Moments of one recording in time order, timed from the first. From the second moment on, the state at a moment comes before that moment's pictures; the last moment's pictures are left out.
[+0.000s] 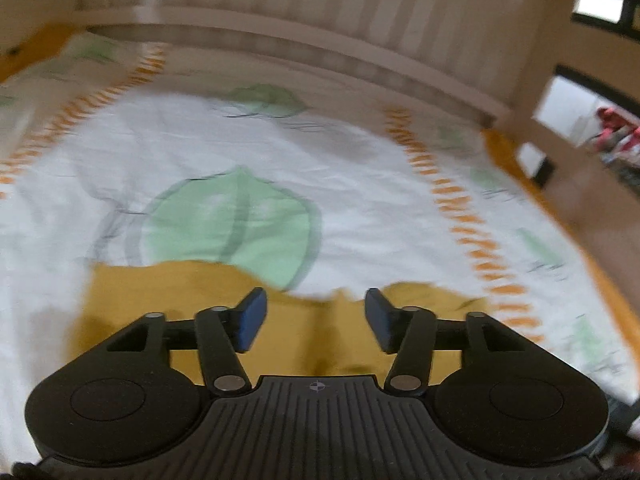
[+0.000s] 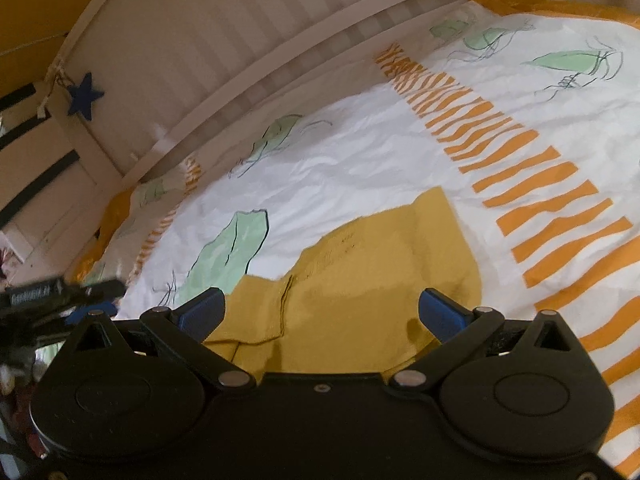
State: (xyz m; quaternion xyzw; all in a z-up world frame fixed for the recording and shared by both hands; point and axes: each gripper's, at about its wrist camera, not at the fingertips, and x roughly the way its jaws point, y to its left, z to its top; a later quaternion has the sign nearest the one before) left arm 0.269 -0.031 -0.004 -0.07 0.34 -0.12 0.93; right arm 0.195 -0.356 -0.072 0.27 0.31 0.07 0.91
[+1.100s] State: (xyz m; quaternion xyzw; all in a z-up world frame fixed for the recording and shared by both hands) left arm 0.241 0.061 -0.109 -0.03 0.48 -0.03 0.88; right arm 0.192 -0.275 -0.104 0.04 0.42 0.09 0.90
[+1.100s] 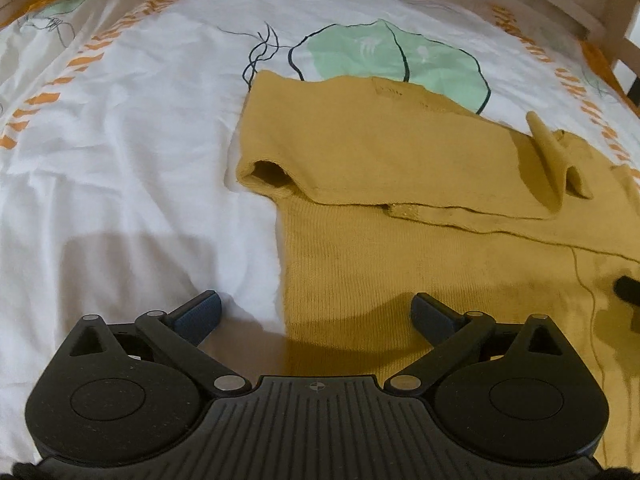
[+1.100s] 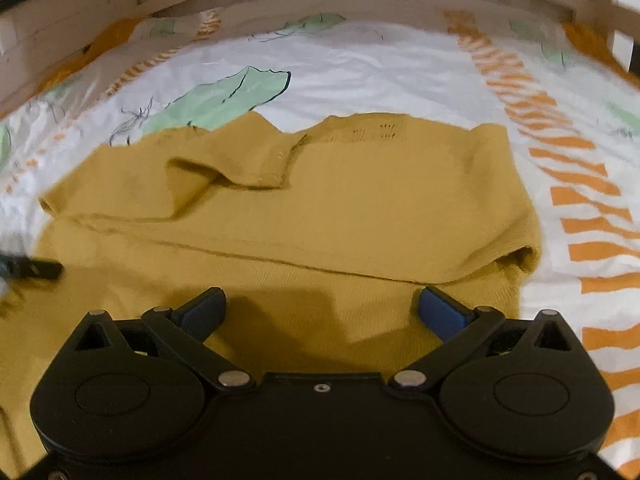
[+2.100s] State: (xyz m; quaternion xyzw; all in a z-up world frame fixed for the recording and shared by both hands) left arm 0.255 0.095 -0.080 -0.12 0.45 0.02 0.88; right arm 0.296 -0.246 -0.103 0.14 0.43 0.08 0.89
